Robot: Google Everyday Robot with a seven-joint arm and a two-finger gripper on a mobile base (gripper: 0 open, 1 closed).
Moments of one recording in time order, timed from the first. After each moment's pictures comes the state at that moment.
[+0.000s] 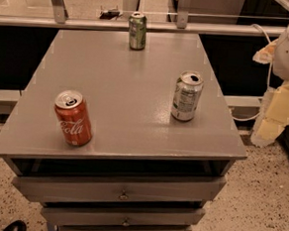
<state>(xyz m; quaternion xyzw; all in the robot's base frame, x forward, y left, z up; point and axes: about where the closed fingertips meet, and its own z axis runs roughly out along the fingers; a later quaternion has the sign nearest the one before) 0.438 -0.217 0.976 -0.60 0.78 -0.03 0.16</state>
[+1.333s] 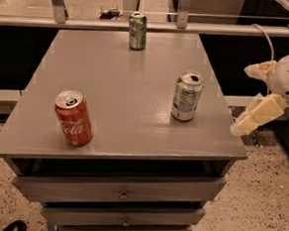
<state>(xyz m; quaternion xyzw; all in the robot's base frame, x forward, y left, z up) 0.500 -0.224 0.921 -0.54 0.77 0.12 0.32</state>
